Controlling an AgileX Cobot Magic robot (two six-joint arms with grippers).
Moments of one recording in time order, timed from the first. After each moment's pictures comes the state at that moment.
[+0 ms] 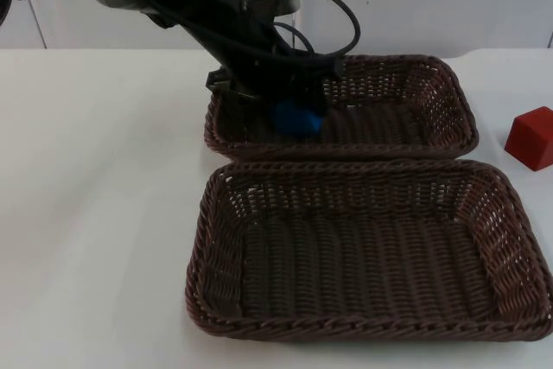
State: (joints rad) right arm 0.17 0.00 -0.51 0.00 1.08 0.01; left arm -0.38 2.49 -1.94 -0.55 0.62 0.29
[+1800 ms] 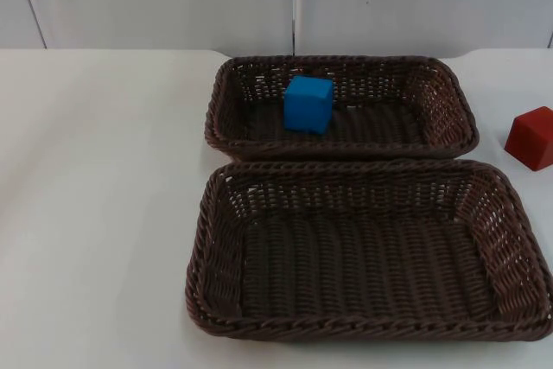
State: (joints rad) right arm 0.17 0.00 -0.51 0.00 1.08 0.01; left arm -0.38 2.09 -2.04 -0.43 0.96 0.27
